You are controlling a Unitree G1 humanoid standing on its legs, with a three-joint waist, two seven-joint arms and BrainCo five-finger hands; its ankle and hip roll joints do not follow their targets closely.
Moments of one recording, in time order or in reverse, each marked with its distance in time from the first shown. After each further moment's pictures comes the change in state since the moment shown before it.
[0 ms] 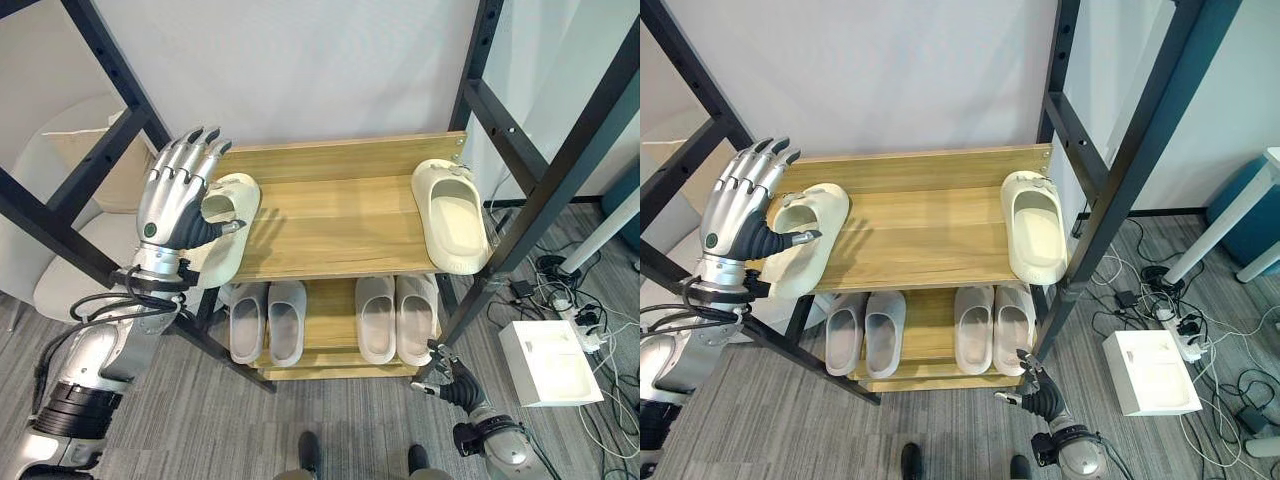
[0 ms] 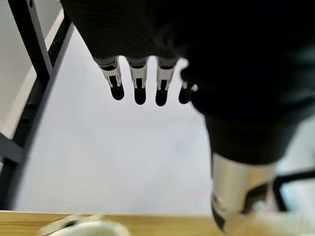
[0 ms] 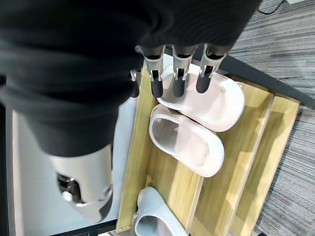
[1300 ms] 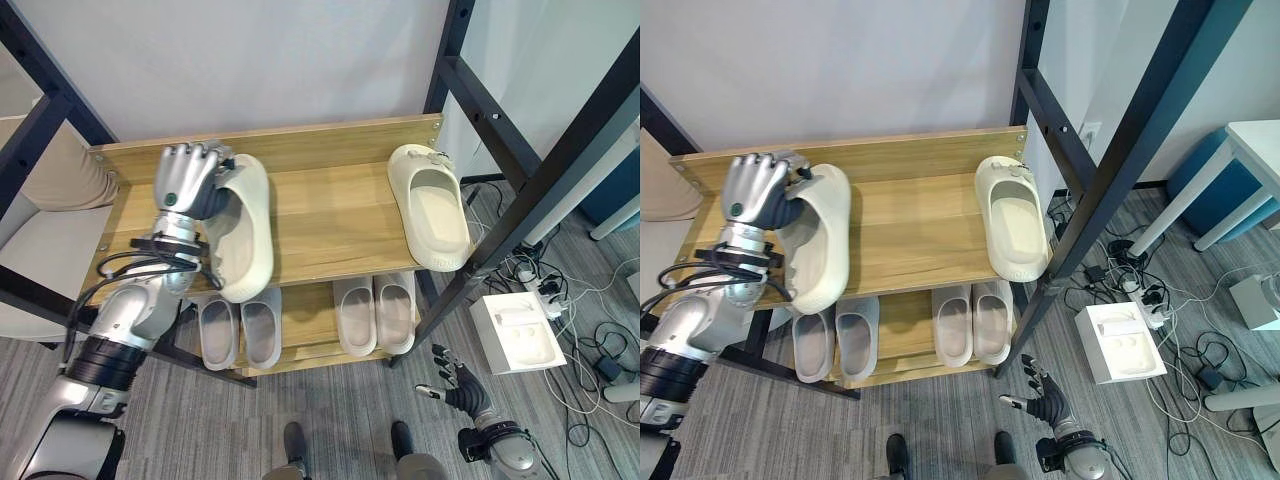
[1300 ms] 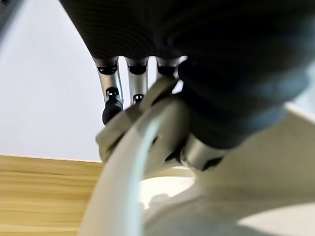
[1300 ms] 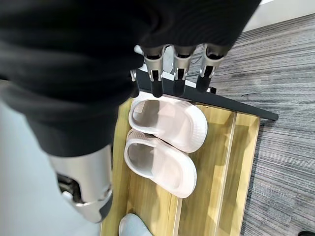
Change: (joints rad) left arm -0.283 -0.077 -0.213 0.121 0.040 0.122 -0.041; right arm 0.035 0.007 -0.032 0.000 0.039 0.005 0.018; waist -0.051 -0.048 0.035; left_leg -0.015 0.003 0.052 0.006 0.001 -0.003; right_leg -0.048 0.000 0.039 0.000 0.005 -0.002
